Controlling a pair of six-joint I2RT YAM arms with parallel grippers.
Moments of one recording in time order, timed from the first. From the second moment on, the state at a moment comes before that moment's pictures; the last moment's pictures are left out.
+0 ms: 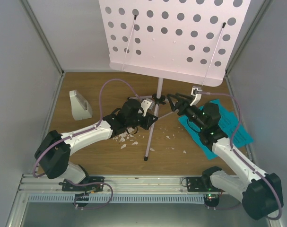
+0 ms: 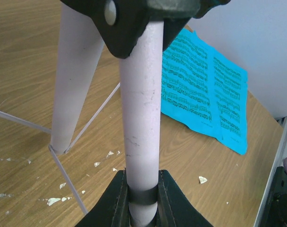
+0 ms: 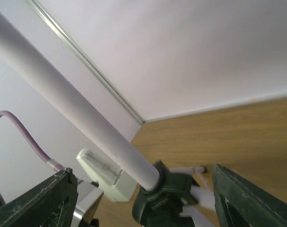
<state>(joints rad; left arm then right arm) -0.78 1.48 0.98 -0.05 0.23 -0.36 0.39 0.99 0.64 0.37 -0.30 0.59</state>
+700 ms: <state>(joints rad) -0.78 1.48 0.98 -0.07 0.23 -0.35 0.38 1.18 0.41 0.82 -0.48 1.37</state>
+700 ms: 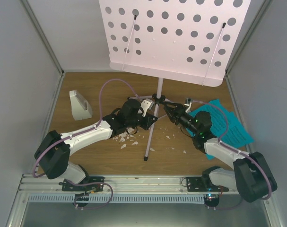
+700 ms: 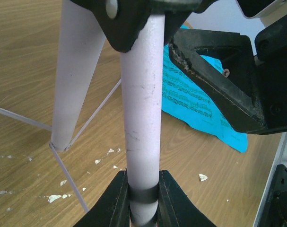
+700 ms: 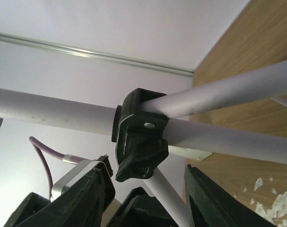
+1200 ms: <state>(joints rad) -0.78 1.48 0.99 -0.08 0.23 -0.35 0.39 1.25 0.44 0.88 -0.48 1.43</state>
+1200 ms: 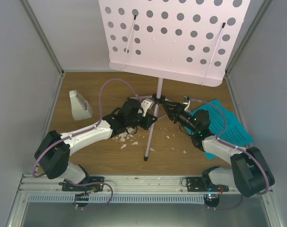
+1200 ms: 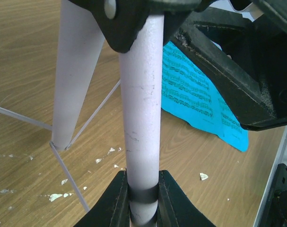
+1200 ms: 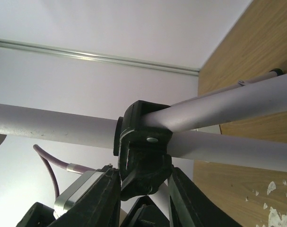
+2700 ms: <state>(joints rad) -0.78 1.49 1.02 -0.12 0.22 -0.35 0.34 1.01 0.54 0.37 -0.40 0.44</state>
